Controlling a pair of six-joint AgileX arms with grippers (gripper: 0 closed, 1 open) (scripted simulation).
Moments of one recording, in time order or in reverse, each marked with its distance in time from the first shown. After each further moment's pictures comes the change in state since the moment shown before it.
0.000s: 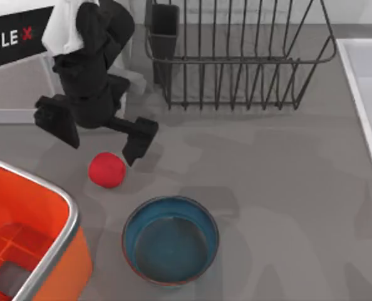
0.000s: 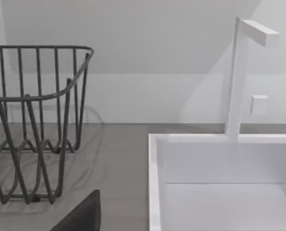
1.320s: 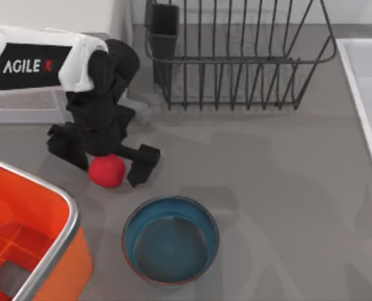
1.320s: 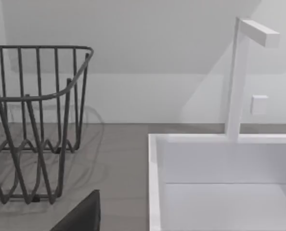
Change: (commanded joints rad) left arm 0.001 0.096 -0.146 0.241 0.001 0.002; right arm 0.000 0.000 0.000 0.000 0.000 0.000
